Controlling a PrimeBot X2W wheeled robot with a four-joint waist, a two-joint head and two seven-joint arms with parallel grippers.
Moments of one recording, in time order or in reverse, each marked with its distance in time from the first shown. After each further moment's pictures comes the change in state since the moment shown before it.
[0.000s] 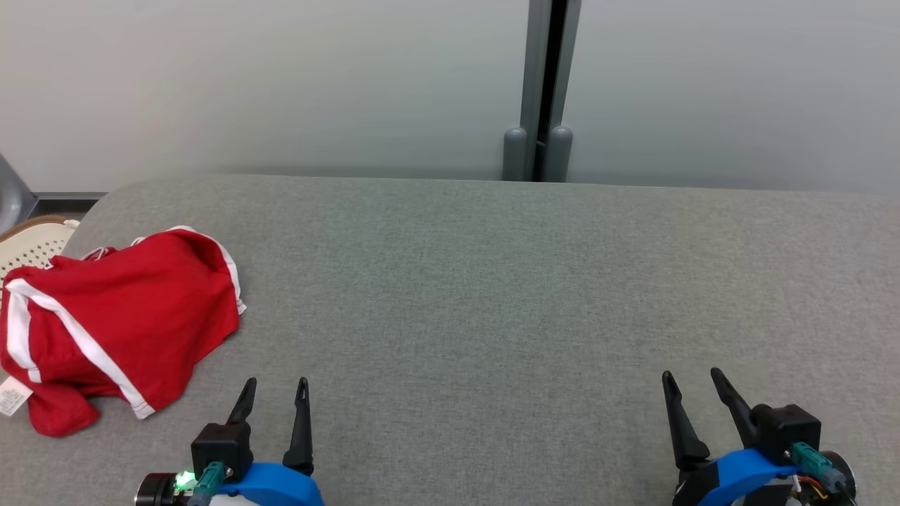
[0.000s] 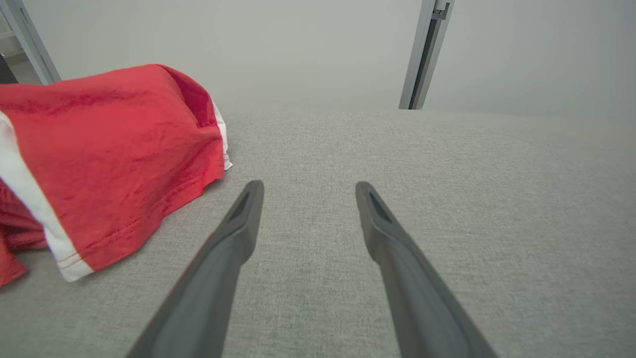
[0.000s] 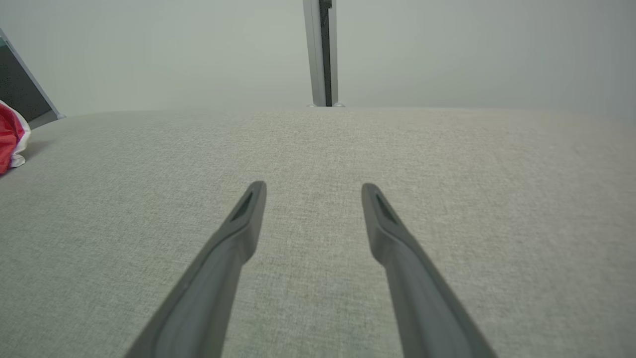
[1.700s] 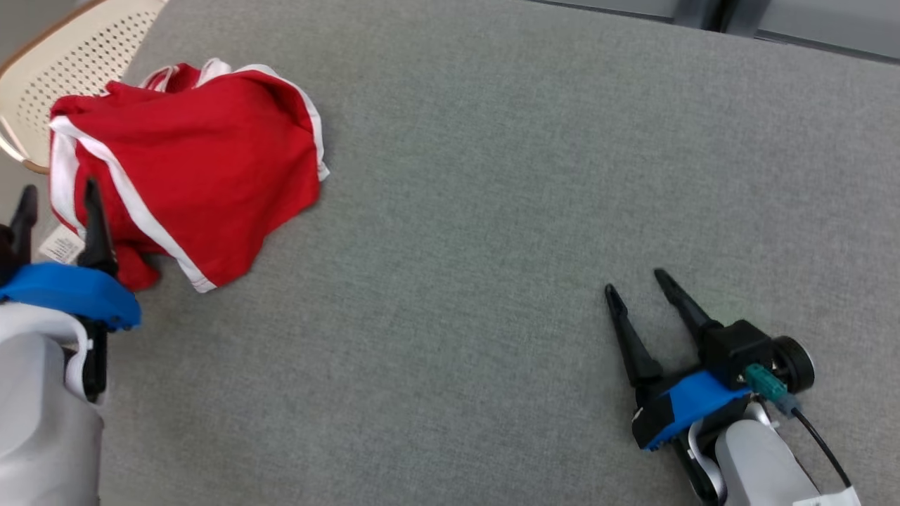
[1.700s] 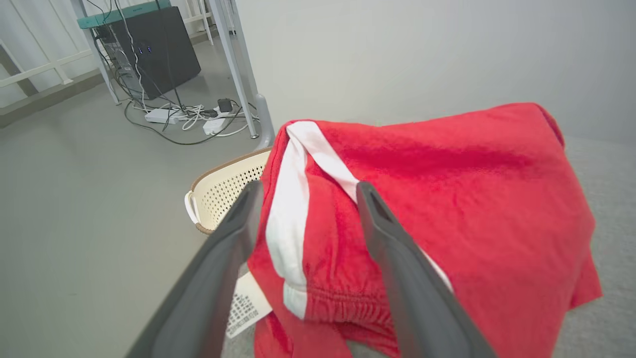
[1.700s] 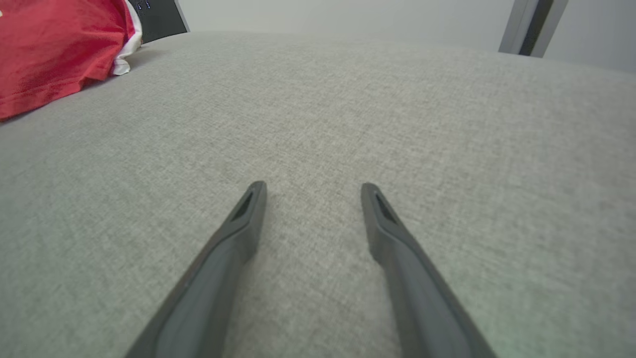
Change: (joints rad) left arm -0.501 0.253 0.122 0.272 -0.167 -0.078 -0.015; right arm -0.177 -0.025 0.142 0.002 -0.079 0.002 -0.026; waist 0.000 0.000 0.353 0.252
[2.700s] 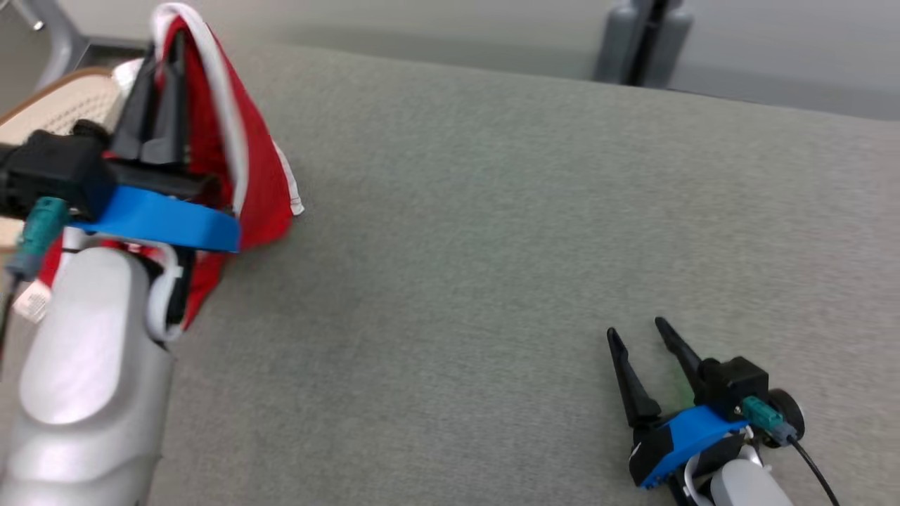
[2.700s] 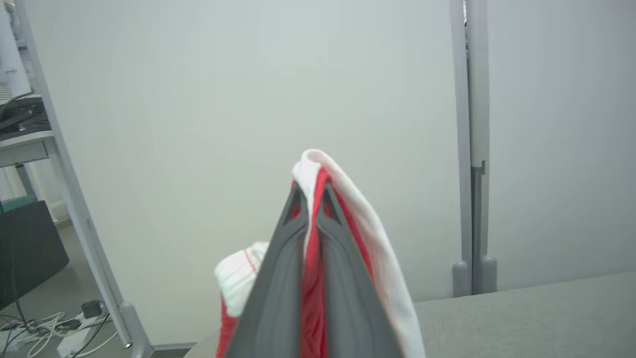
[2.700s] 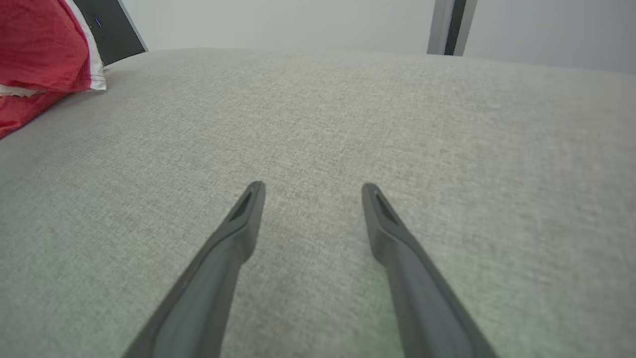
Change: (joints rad) left arm -0.062 -0.028 -0.198 -0.407 0.039 -0.001 0.000; right arm 0.041 0.020 -0.010 0.035 0.064 -0.001 0.006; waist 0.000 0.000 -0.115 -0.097
